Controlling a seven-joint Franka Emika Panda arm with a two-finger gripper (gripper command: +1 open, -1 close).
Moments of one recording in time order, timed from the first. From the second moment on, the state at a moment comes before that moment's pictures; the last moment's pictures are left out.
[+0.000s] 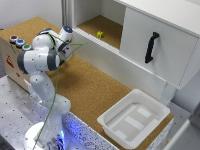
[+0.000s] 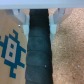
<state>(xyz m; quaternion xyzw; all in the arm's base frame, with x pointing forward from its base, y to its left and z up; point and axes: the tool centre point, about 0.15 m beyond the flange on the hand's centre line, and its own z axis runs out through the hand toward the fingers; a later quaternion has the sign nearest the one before) 0.343 0.336 0.301 -0.98 -0.01 0.01 0.20</state>
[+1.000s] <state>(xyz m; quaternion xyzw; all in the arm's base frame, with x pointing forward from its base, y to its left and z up) 0.351 0.224 0.301 -0.98 0.08 -0.01 0.18</state>
